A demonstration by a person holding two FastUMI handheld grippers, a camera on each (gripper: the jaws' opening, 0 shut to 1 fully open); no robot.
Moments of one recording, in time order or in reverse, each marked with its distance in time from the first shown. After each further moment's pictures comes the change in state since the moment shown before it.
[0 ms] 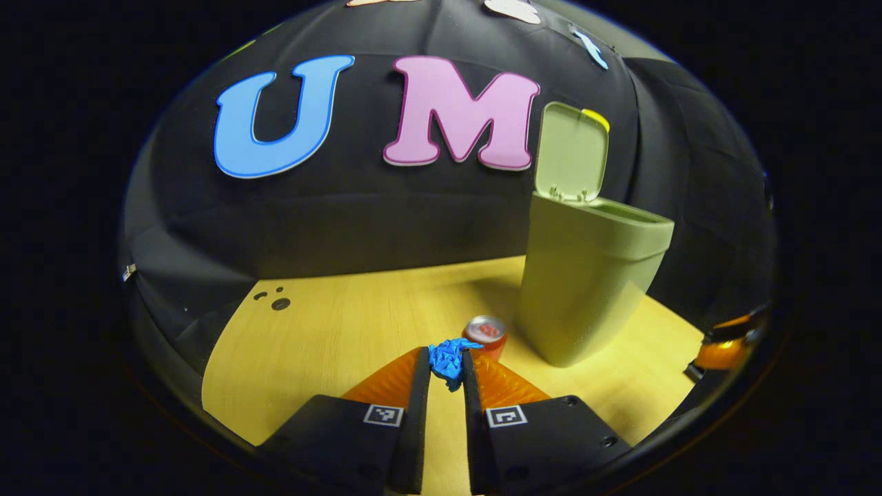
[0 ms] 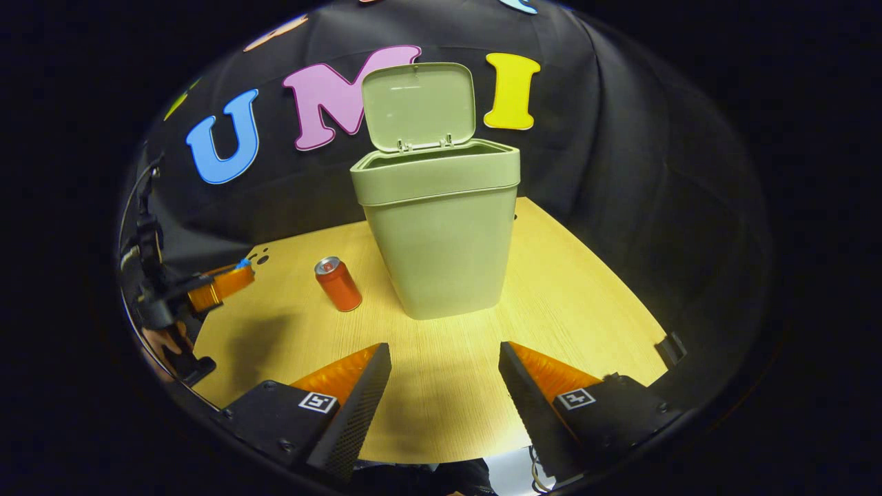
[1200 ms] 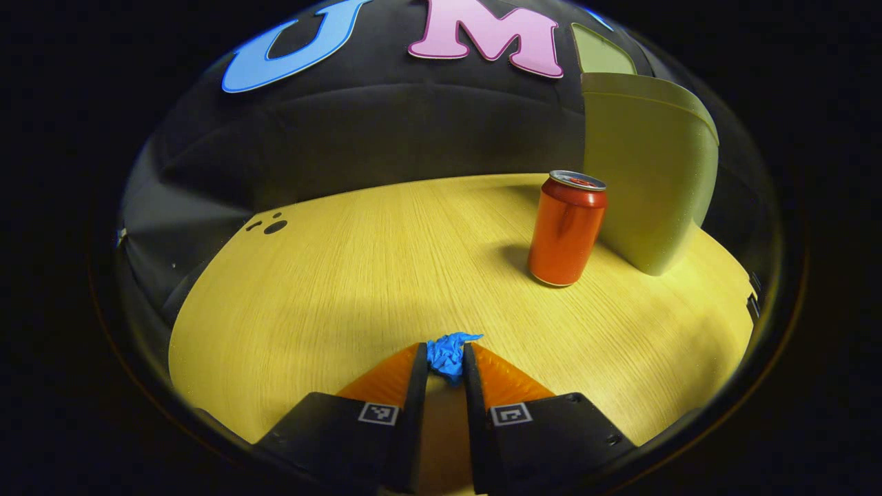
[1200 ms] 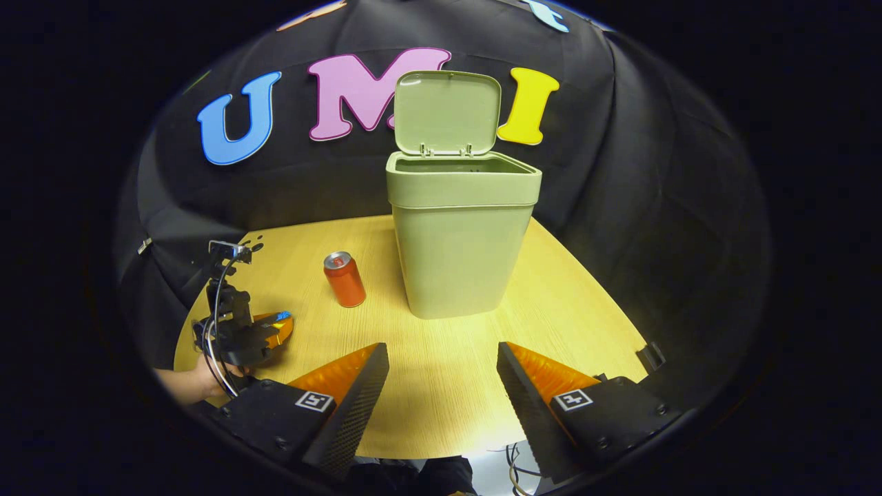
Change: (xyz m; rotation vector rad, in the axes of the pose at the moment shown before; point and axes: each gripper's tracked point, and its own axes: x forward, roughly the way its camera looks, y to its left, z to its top) left arm 0.082 0.081 -0.195 0.056 0.251 0.069; right arm -0.023 0.038 0.006 -0.081 -0.008 -0.095
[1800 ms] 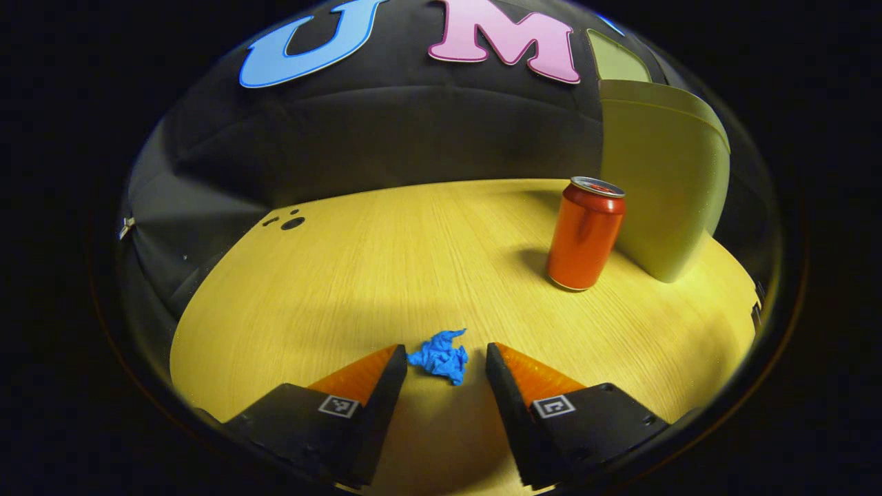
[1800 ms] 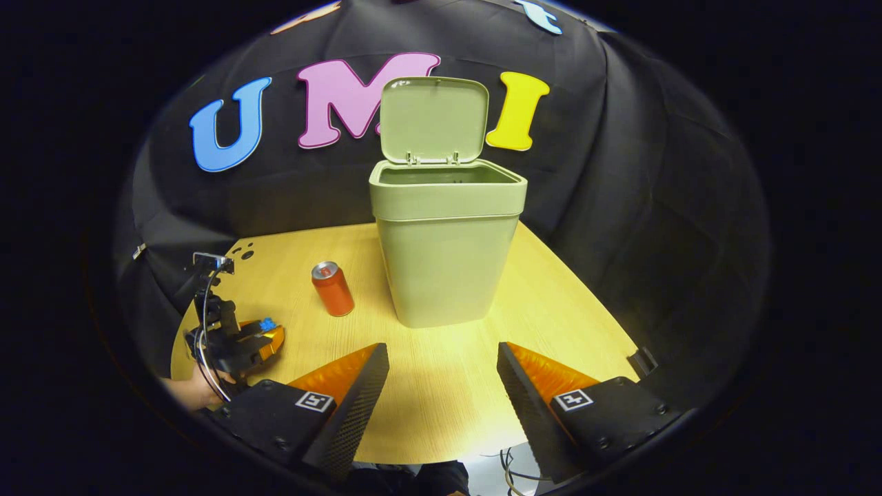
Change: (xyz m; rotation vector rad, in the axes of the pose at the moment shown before) left arm -0.001 0.011 -0.001 -0.045 -0.009 0.035; right arm 0.005 -0.011 0.009 -0.002 -0.008 -0.028
